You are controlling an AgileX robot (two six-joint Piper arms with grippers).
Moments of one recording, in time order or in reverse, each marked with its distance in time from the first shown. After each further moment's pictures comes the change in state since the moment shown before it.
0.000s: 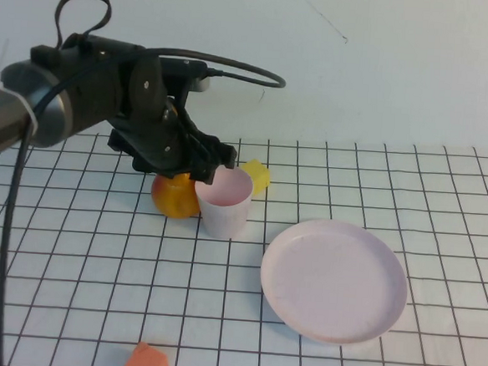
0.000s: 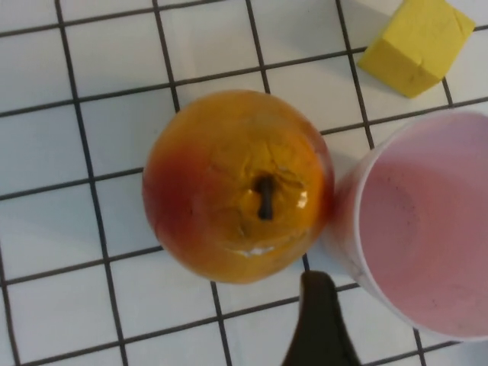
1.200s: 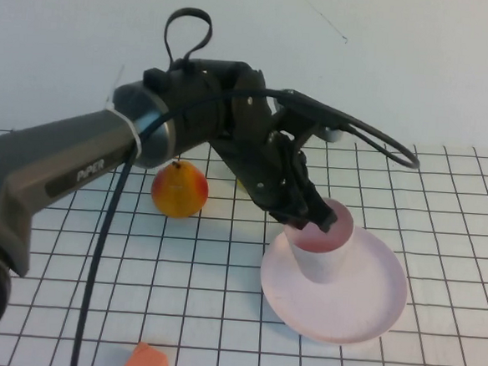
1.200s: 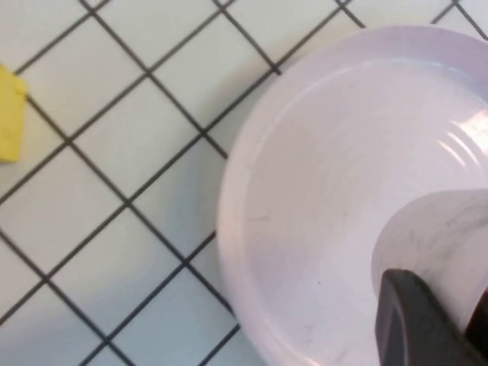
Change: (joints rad) right arm 0.000 0.000 0.000 0.000 0.000 0.000; left arm -0.204 0.110 -0.154 -0.240 0.114 0.469
